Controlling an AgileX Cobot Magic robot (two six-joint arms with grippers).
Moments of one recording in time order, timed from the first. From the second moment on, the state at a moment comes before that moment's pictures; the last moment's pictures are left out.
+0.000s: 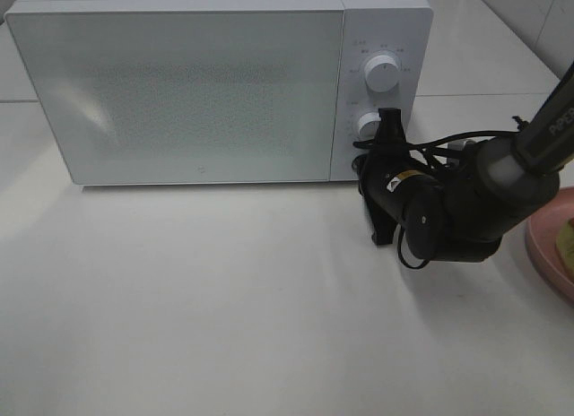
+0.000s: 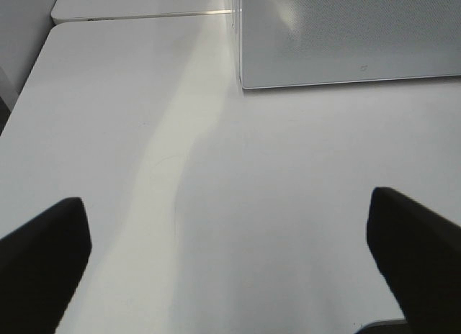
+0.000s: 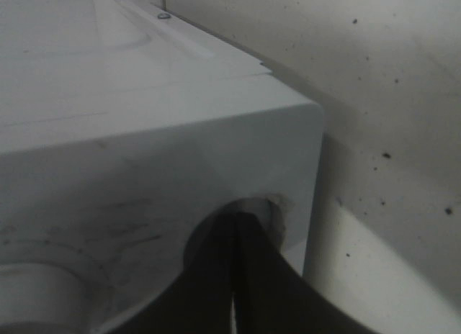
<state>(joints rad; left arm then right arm) 0.06 0.00 -0.50 -0.13 1.04 0.15 0.48 2.17 -0.84 0.43 -0.95 1.44</state>
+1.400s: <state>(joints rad) 0.06 0.00 -0.50 -0.13 1.04 0.15 0.49 2.16 -0.88 0.49 -0.83 1.40</state>
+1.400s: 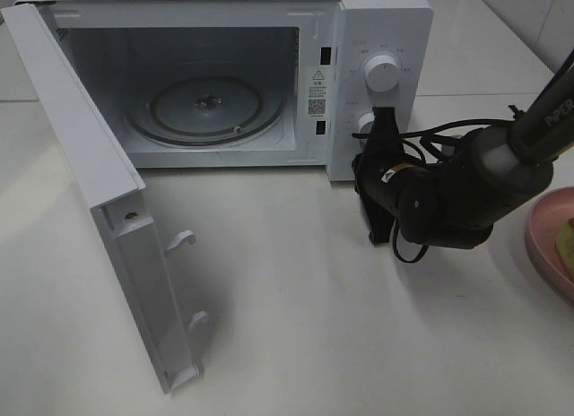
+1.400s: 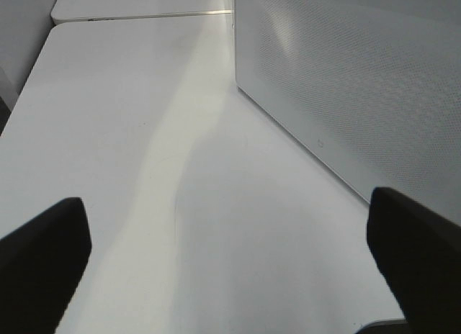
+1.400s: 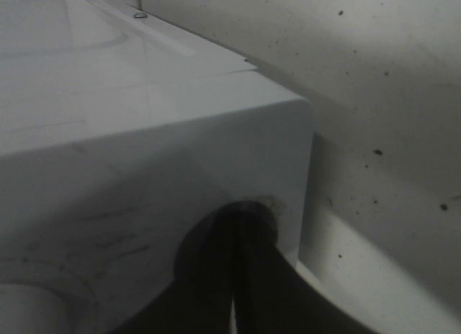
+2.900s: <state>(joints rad) 0.06 0.00 -0.50 -0.13 1.04 0.15 0.47 1.76 -0.70 0.33 -0.11 0.66</state>
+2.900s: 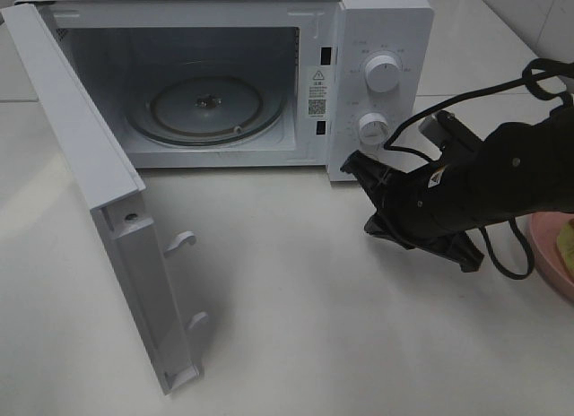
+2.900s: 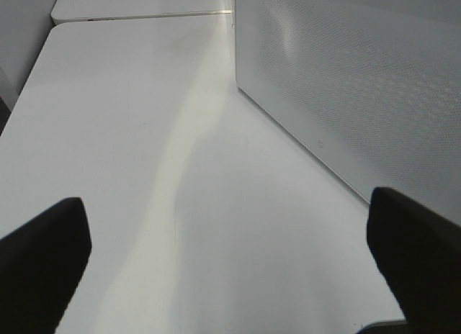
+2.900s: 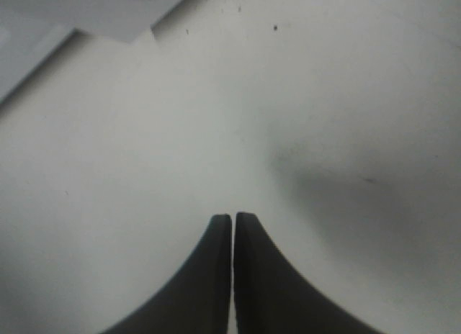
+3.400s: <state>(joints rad) 0.06 0.00 -0.50 -0.13 1.04 0.15 0.43 1.64 -0.70 0.24 0.32 0.02</state>
